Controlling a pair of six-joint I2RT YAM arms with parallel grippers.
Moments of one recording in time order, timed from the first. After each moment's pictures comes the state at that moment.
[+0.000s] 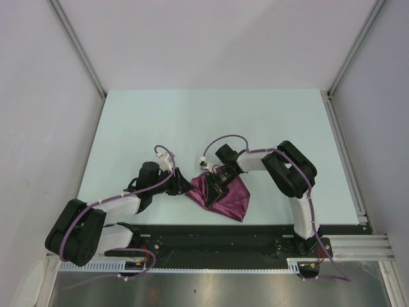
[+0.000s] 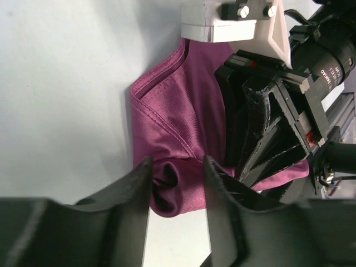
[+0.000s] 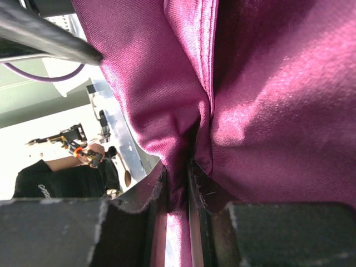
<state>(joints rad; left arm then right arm) -0.40 1.20 0.27 0.36 0.46 -0.57 0.71 2.07 1.15 -0.37 -1.04 0.21</state>
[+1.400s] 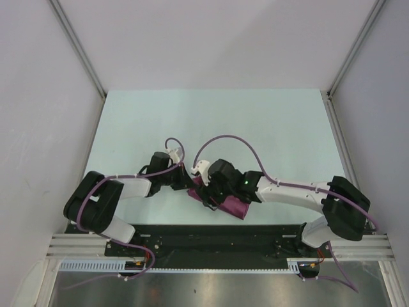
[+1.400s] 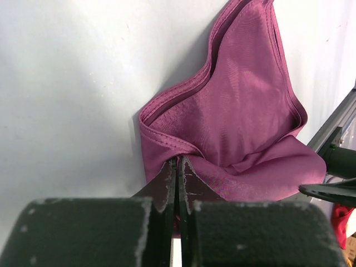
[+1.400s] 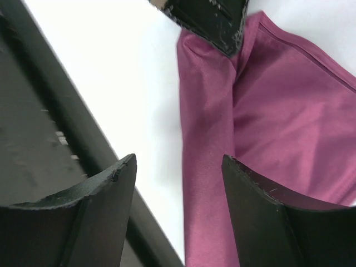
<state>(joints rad) -0.42 1.50 0.45 0.28 0.50 -0.59 1.06 1.48 0.95 -0.26 -0.10 0.09</state>
